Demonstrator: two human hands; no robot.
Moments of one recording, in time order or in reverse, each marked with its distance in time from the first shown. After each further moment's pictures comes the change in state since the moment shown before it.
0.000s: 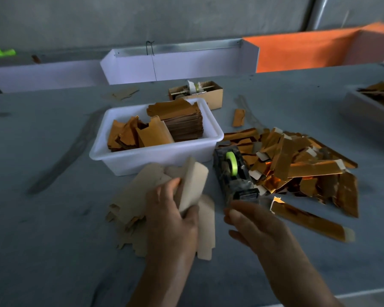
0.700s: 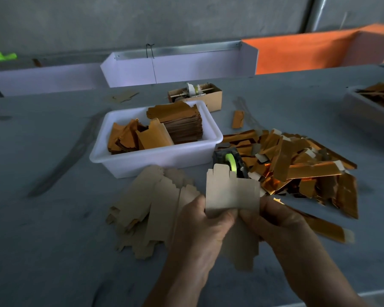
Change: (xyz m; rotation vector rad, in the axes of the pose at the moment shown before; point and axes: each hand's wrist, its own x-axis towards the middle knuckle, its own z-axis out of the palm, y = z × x) left_hand -0.013 0.030 0.011 -0.471 -0.379 -0.281; right_hand 0.000 -0.017 -0.018 0.134 -0.017 -0.020
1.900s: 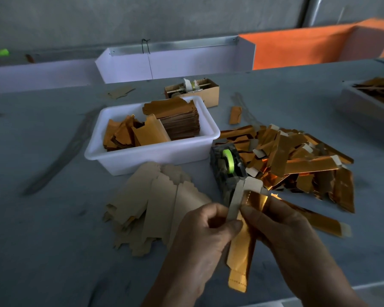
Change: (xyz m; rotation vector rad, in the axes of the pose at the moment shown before) left_hand -0.009 -0.004 -0.003 0.014 -0.207 -0.050; right_hand -0.004 0.001 0.001 0.130 0.045 0.066
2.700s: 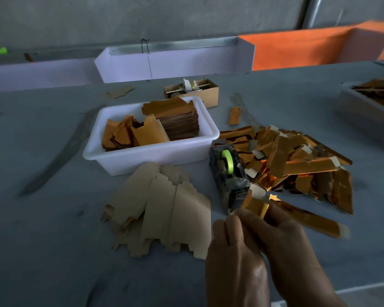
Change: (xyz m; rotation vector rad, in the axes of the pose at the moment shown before) left_hand -0.008 -0.016 0.047 0.975 0.332 0.436; right_hand 0.003 0.014 0.004 -0.019 0.130 0.050
